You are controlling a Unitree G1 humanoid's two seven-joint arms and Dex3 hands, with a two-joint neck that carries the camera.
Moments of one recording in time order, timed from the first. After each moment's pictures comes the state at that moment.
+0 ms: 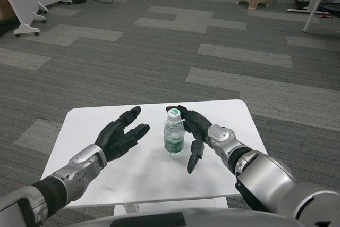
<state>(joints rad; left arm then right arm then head) -0.52 0.33 -1.02 0.83 -1.17 -0.39 -0.22 -0.60 -0.14 0.46 1.33 0.28 -0.46 0.27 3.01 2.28</state>
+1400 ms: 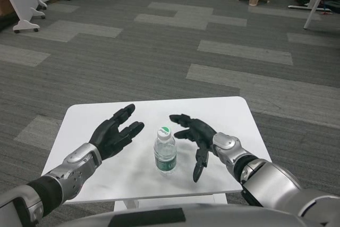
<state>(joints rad) -0.50 0.36 -1.01 0.83 -1.17 -0.41 -0.22 -0.51 -0.15 0.42 1.30 0.28 -0.45 0.30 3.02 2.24</state>
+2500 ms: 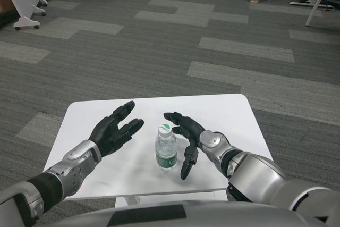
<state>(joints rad) -0.50 0.37 -1.01 0.83 -1.17 -0.41 -0.22 -0.58 -0.06 0.58 1.40 0.28 -0.45 0.15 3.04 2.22</state>
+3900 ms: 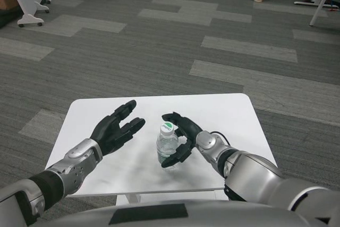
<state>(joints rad) -0.49 0.37 -1.01 0.82 -1.17 -0.41 -0.22 -0.61 -0.03 0.68 1.44 0.28 -0.45 0.05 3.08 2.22</state>
